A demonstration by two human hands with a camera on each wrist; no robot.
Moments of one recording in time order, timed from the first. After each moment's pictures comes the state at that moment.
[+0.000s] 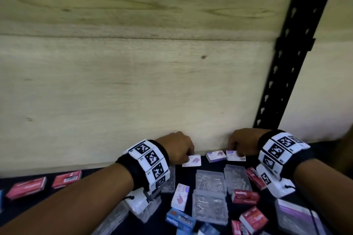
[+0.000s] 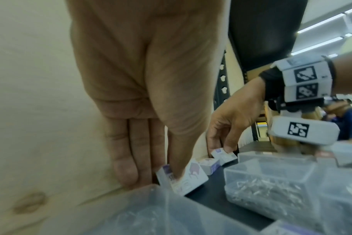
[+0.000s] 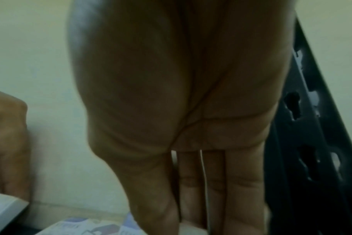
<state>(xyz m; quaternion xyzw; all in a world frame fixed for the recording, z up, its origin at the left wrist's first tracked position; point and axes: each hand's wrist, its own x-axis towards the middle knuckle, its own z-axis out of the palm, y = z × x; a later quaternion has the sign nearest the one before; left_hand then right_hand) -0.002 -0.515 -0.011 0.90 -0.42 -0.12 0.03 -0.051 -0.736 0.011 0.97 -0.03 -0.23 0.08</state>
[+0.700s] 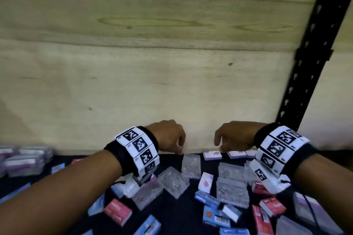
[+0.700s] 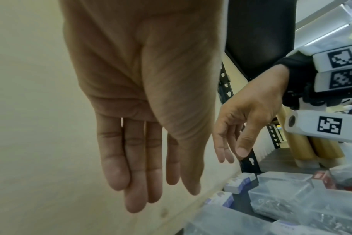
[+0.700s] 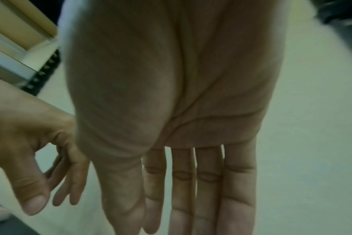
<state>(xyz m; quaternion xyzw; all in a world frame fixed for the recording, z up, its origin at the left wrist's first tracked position) -0.026 -0.420 0.029 0.94 -0.34 -0.06 -0.01 -0.072 -0.635 0.045 0.99 0.05 -0.15 0.04</state>
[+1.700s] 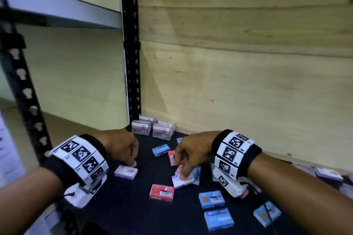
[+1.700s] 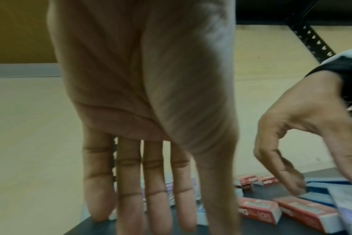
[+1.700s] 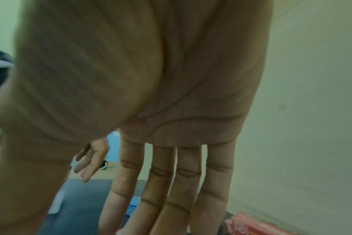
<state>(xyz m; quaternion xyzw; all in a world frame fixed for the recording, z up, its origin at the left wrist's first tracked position) -0.159 -0.043 0.012 0.99 -0.01 -0.17 0.02 -0.097 -0.270 0.018 0.89 0.41 -0.22 0.01</state>
